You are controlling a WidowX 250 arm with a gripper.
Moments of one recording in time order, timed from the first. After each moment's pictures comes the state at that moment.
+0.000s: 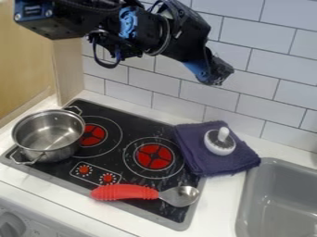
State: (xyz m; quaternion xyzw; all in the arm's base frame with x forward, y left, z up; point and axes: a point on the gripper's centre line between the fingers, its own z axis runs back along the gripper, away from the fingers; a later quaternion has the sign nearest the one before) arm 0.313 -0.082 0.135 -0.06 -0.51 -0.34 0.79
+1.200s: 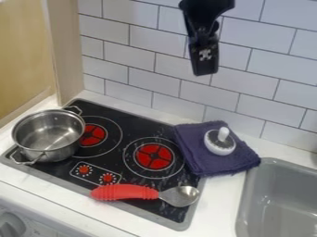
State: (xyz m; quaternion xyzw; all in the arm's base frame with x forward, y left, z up) arm 0.297 -0.083 0.156 0.00 -0.15 -0.56 0.81
